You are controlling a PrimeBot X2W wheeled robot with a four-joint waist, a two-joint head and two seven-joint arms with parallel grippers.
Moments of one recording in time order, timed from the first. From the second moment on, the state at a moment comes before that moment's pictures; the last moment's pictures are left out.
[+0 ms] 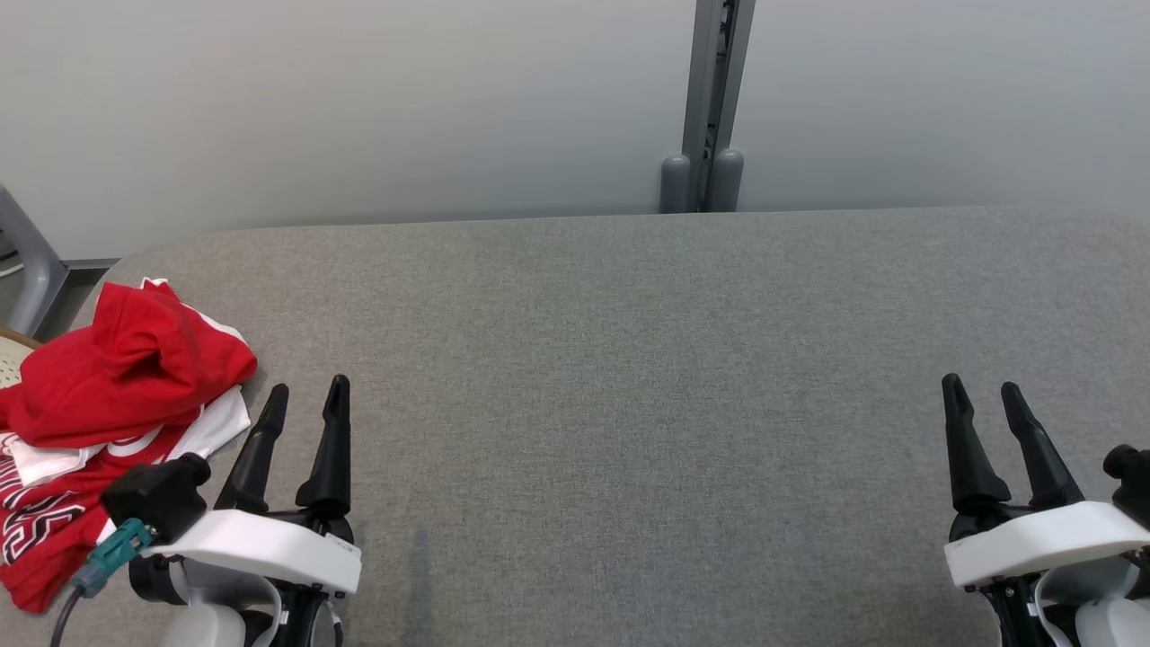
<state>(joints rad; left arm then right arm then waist) -0.11 0.11 -0.08 0.19 -0.58 -0.08 -0.12 -0.10 -0.10 -0.01 0.17 0.53 0.13 -0.12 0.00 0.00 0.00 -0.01</state>
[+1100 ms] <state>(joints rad) -0.11 0.13 -0.13 0.28 -0.32 -0.03 -0.20 -0.09 -0.08 -0.01 0.25 0.24 0.13 -0.20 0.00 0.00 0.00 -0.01</state>
